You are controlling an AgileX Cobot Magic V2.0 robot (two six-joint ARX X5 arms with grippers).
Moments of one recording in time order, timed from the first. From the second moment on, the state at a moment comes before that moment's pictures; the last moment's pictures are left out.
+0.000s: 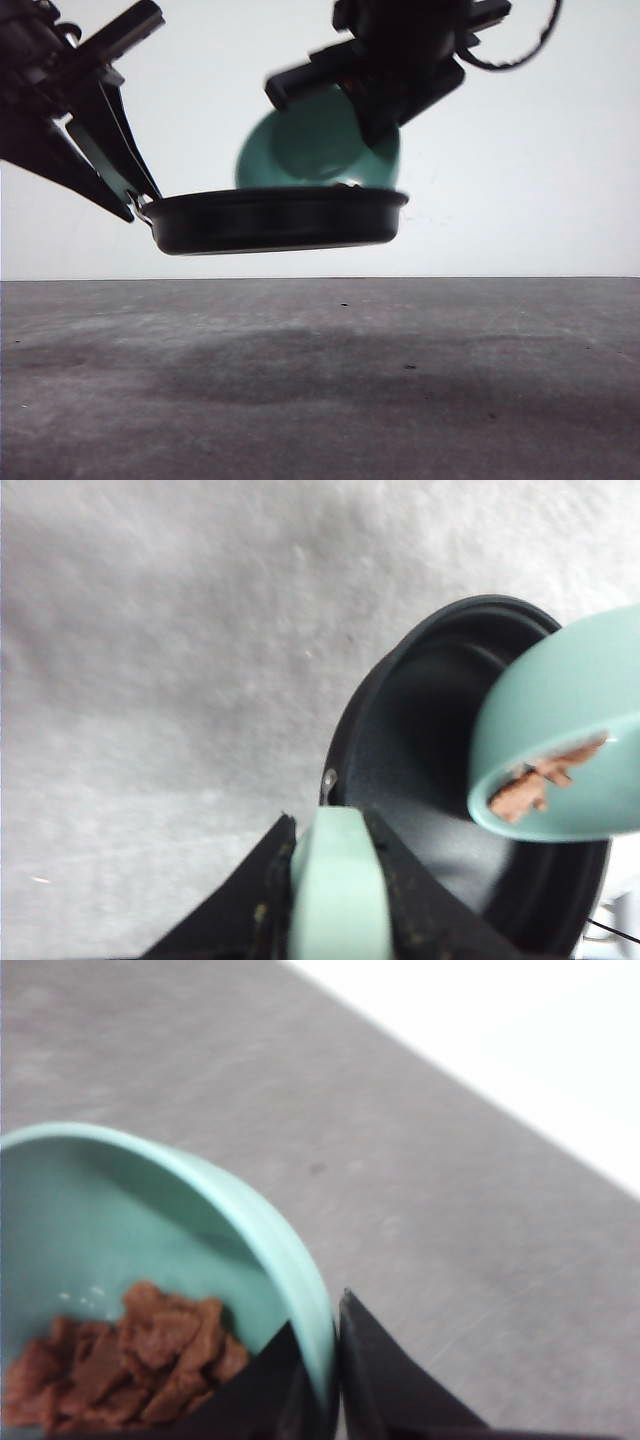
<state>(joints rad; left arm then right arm) -0.40 1.21 0.90 -0.59 0.38 -0.66 1.01 1.41 0.90 -0.06 0.79 0.03</state>
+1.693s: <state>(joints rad) -0.32 1.21 1.06 -0.79 0.39 -0.57 1.03 1.41 0.89 0.76 0.47 -1.12</state>
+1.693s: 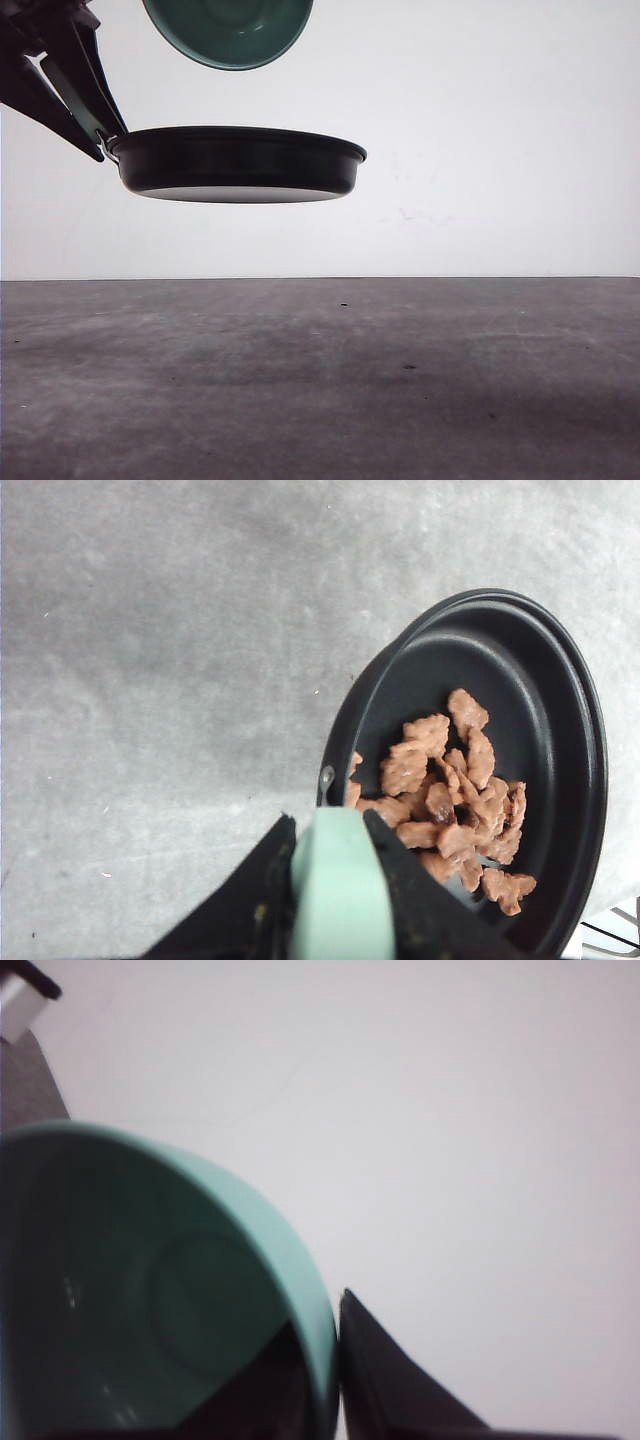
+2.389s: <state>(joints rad) -0.32 1.21 1.06 -0.73 0.39 -0.52 0.63 1.18 0.89 0.19 -0.12 0.42</state>
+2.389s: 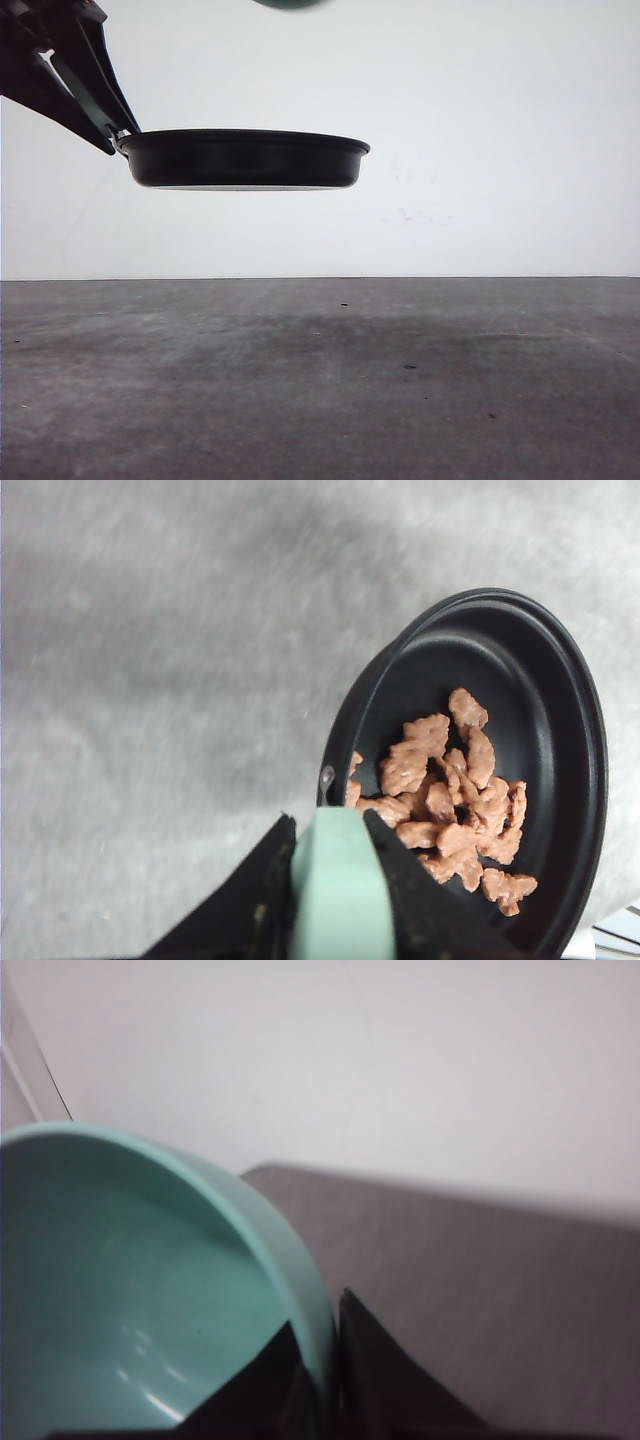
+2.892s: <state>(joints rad) -0.32 1.21 1.06 -0.65 0.35 -0.49 0.05 1.40 0.89 -0.67 -0.13 0.36</state>
